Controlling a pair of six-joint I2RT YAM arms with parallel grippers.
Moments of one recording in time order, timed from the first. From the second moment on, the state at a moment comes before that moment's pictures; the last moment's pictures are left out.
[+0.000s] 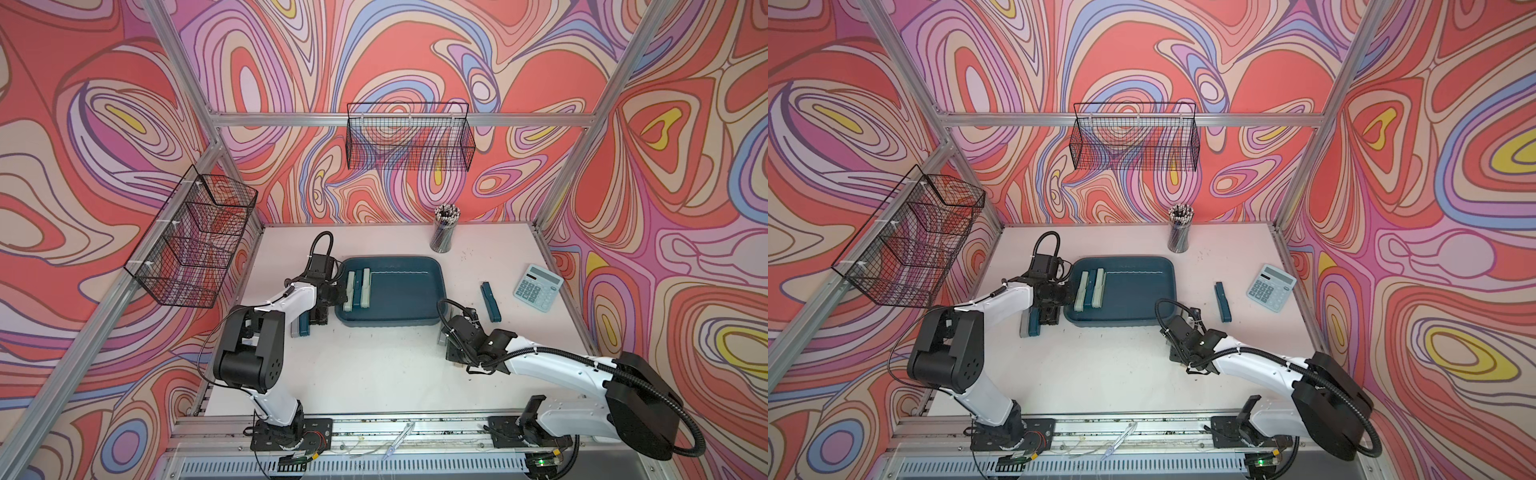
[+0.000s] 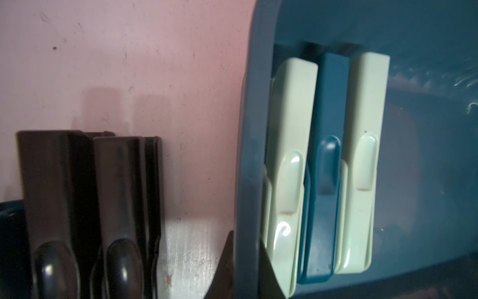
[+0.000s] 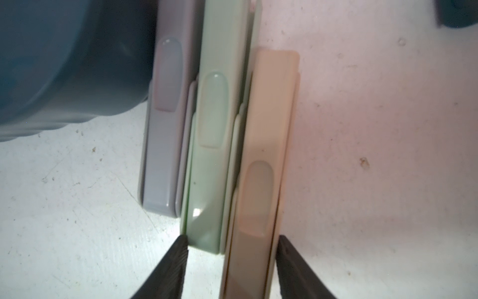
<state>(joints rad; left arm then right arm) -0.18 1.68 0.99 -0.36 0.12 -0.34 0.80 1.27 0.61 -0.53 0.26 0.92</state>
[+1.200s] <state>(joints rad) -0.18 1.68 0.99 -0.36 0.12 -0.34 0.80 1.30 0.77 -0.70 0.44 0.81</state>
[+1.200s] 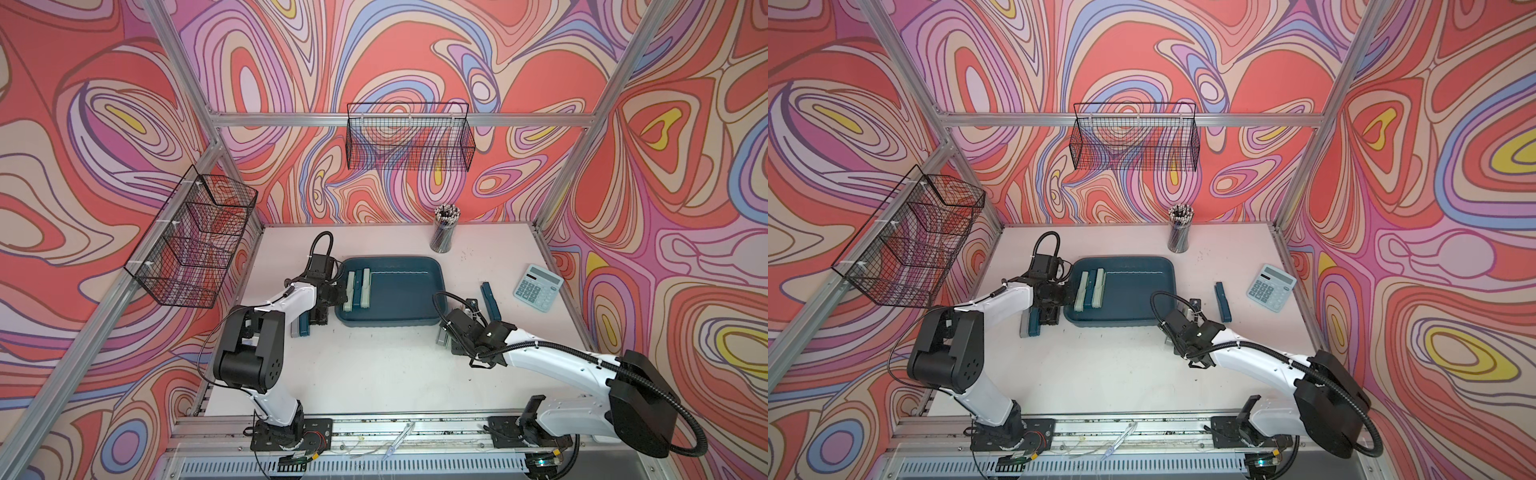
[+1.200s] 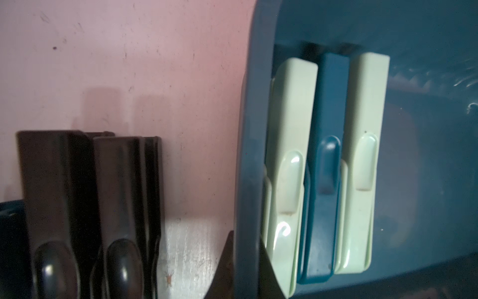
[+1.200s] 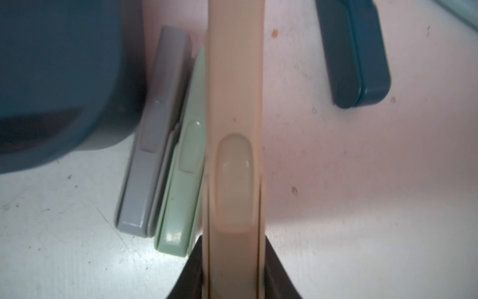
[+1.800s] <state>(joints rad) -0.18 1.68 0.99 -0.35 0.13 -0.35 0.80 1.81 1.26 -0.36 0.28 0.62</state>
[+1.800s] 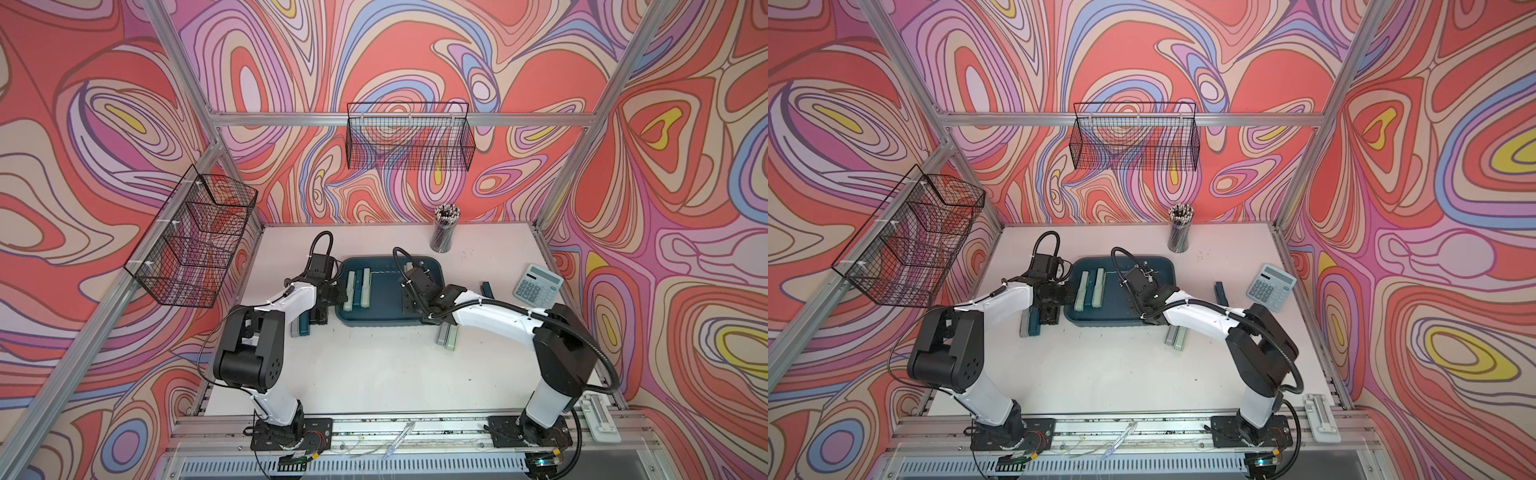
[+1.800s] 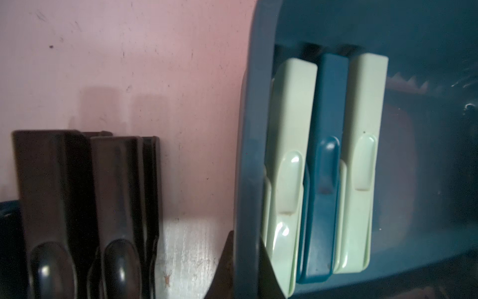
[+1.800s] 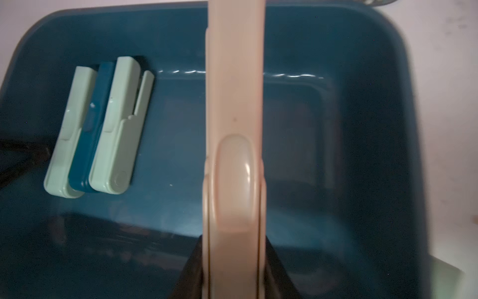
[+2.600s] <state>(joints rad) -0.18 1.67 0.99 -0.35 0.14 -0.35 0.78 2.19 1.54 -0.18 0.07 0.67</state>
